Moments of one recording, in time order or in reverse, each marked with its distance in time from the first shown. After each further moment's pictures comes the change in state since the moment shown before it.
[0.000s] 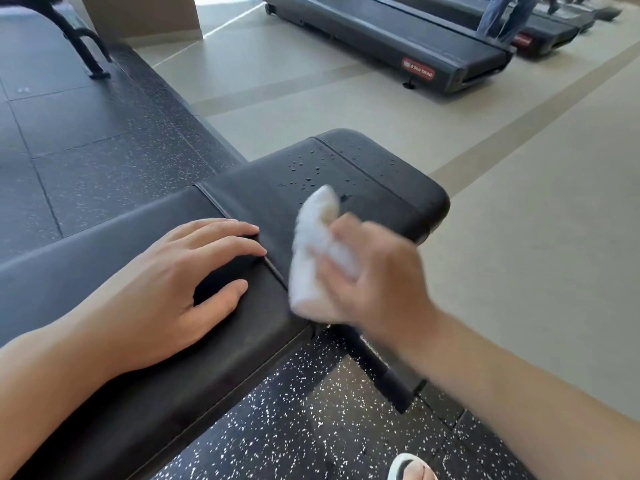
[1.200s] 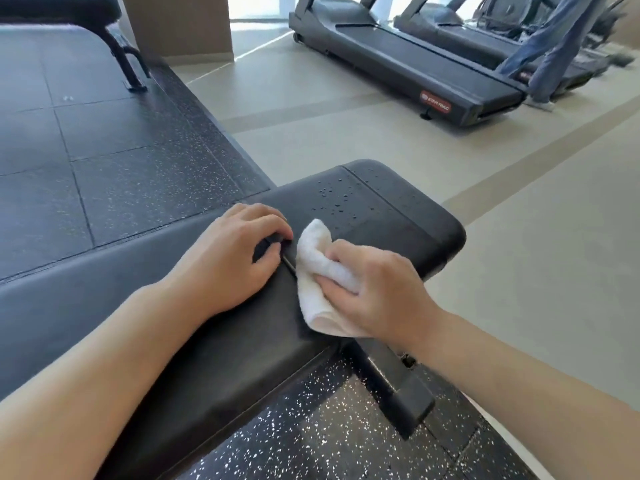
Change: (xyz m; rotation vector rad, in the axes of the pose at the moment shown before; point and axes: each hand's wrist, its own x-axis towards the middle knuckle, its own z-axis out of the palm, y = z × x) left_hand 0.042 -0.017 0.002 -0.042 0.180 -0.140; right_hand 0.023 -0.018 0.000 0.062 -0.225 -0.093
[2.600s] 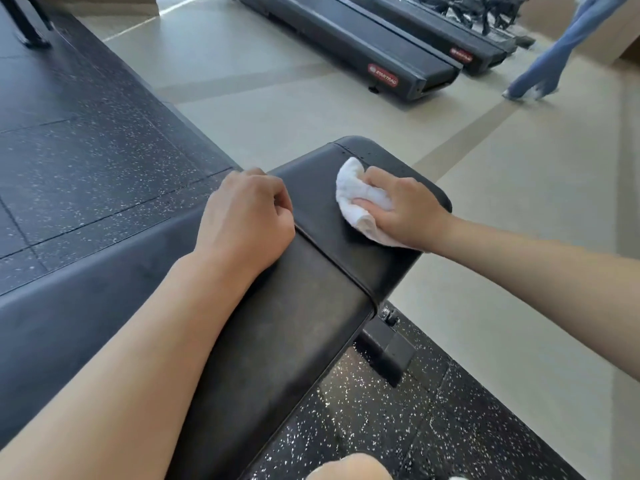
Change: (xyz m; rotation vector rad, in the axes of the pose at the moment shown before) left_hand 0.016 -0.007 -0.013 -0.109 0.111 -0.224; right_hand 0.057 0.039 -0.012 -0.103 -0.246 0.351
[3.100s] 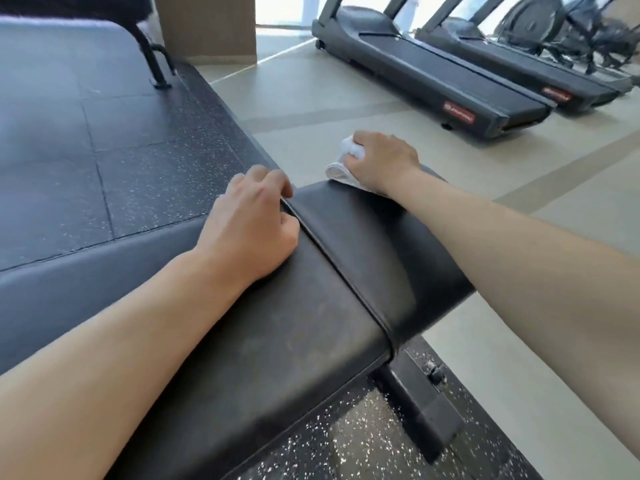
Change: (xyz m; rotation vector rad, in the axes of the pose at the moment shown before) left_hand 0.003 -0.018 0.010 0.222 0.105 -0.065; right_hand 0.165 -0.015 0.039 -0.201 0.105 -0.015
